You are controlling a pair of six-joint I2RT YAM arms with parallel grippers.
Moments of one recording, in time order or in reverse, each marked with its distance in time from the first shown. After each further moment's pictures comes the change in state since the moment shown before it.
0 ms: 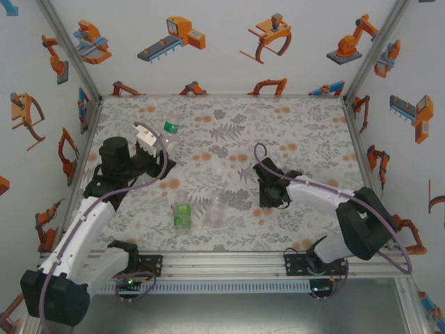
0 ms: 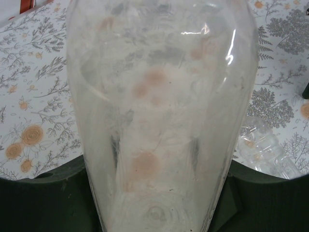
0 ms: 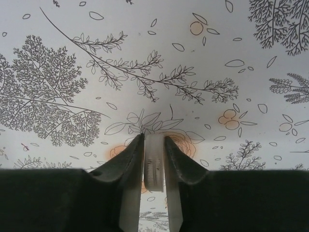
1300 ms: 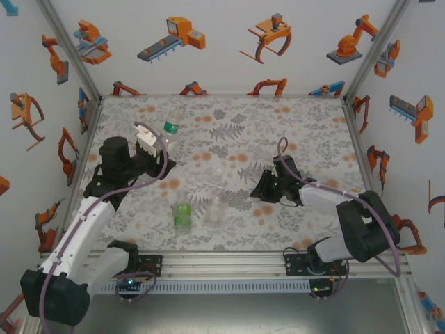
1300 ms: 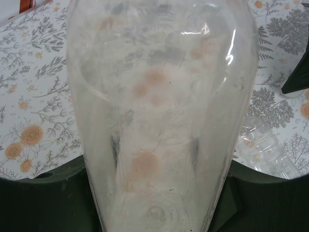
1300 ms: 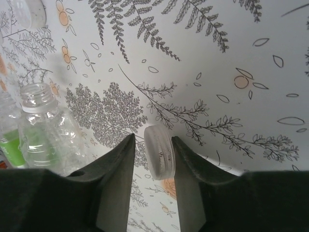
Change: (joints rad) left arm 0.000 0.002 0.001 0.000 0.000 0.000; right arm -0.211 -0.033 -0.180 0.437 -0.382 0.145
